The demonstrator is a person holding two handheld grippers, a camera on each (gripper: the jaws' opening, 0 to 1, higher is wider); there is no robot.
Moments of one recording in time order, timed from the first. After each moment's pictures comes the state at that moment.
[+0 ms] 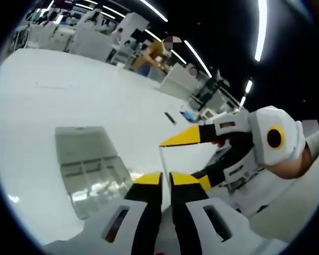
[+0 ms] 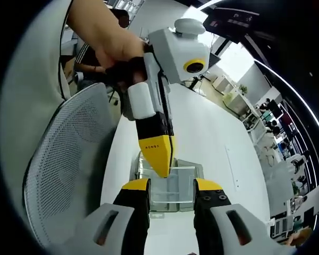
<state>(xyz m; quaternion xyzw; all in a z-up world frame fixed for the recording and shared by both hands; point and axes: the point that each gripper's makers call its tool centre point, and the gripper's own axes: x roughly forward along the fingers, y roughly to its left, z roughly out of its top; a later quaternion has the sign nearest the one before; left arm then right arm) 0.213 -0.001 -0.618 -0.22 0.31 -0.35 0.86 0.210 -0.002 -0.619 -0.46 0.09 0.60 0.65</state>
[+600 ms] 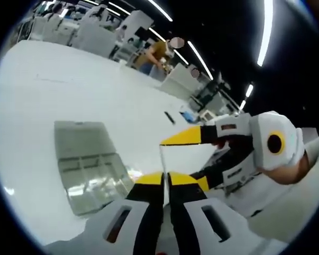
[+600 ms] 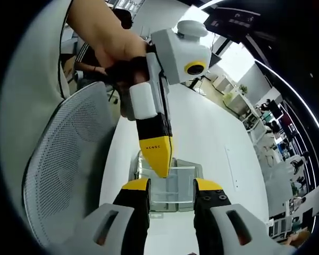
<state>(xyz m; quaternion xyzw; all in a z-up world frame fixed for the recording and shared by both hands) 0.213 0.000 -0.620 -0.25 0.32 -0.34 0.85 0.210 -0.001 -0.619 -0.47 0.09 0.59 0.65</state>
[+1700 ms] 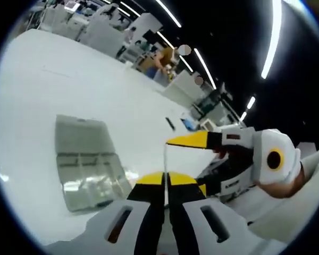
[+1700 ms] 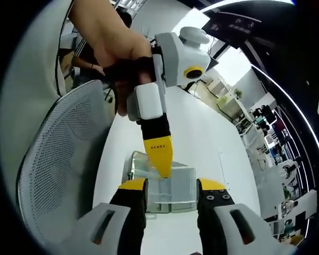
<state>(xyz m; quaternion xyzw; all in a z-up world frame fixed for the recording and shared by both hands) 0.219 0.006 -0.614 -0.29 0.31 -0.32 0.84 0.213 0.001 -0.611 -0.48 0.06 0.58 0.66</state>
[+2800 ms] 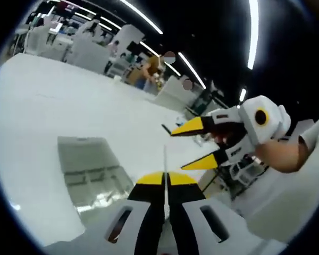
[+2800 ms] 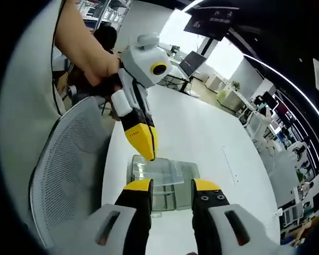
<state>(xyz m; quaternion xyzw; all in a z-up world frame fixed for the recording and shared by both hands) 0.213 0.015 -0.611 -0.21 0.25 -0.36 0.87 0.229 -0.014 -0.598 -0.41 0.12 0.60 0.68</state>
